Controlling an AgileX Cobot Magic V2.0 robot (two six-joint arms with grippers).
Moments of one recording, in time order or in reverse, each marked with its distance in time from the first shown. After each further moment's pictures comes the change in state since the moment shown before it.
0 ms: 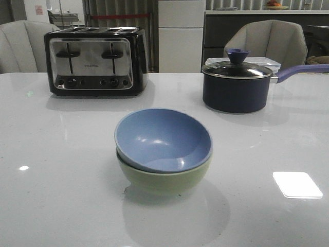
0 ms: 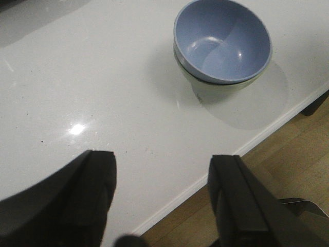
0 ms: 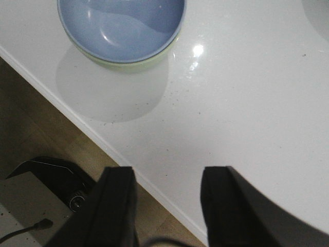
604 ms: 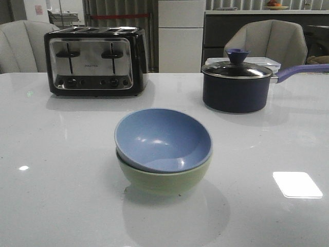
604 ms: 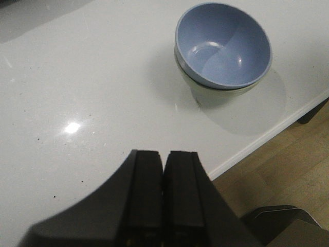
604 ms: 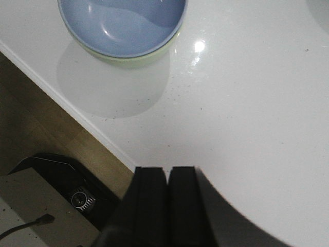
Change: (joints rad) left arm 0.000 0.000 0.000 0.001 -0.010 -0.047; right arm 0.000 0.000 0.000 0.000 0.012 0.001
